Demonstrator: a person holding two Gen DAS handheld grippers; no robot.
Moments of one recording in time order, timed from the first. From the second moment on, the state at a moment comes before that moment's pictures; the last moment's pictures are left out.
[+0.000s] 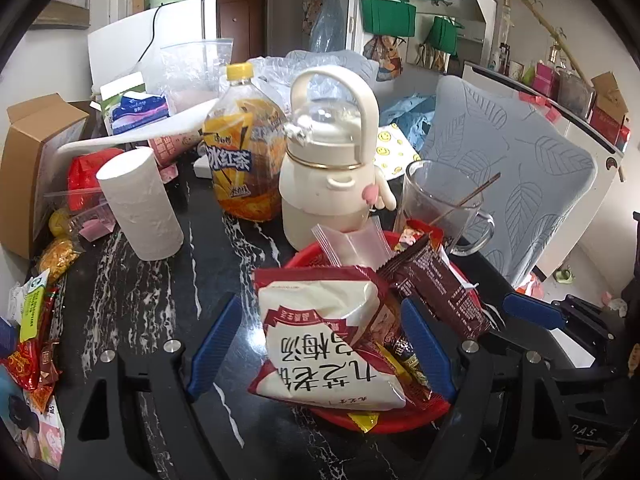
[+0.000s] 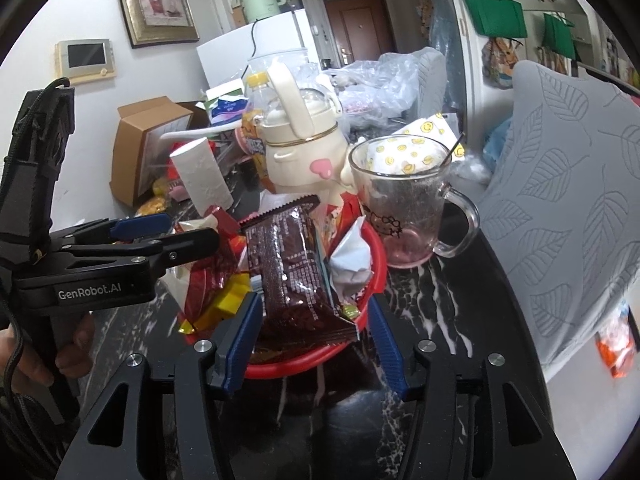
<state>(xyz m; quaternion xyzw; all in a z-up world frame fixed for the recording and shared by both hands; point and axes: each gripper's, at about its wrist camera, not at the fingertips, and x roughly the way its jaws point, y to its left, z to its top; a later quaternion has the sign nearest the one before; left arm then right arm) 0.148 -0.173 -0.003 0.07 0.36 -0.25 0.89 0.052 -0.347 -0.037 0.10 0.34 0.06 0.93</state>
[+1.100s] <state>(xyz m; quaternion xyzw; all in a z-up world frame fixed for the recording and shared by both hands) 0.065 -0.110 0.098 0.03 0.25 -0.27 0.93 -0.009 -0.296 0.077 0.04 0.22 0.04 0.97</state>
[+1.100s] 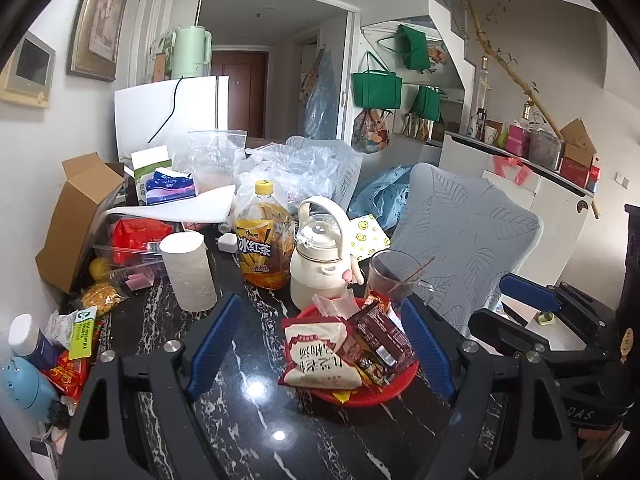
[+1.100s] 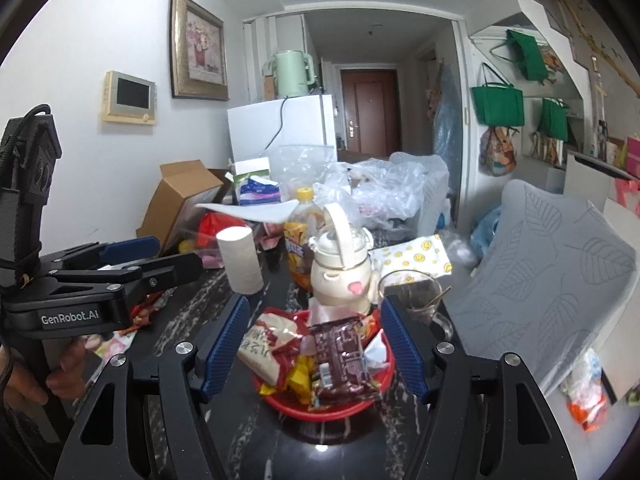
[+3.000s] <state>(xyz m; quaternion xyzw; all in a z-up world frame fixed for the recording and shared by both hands) -0.056 -0.084 0.040 0.04 0.26 -0.24 0.94 -0.137 -0.274 0.023 0.01 0.23 -0.01 0.97</state>
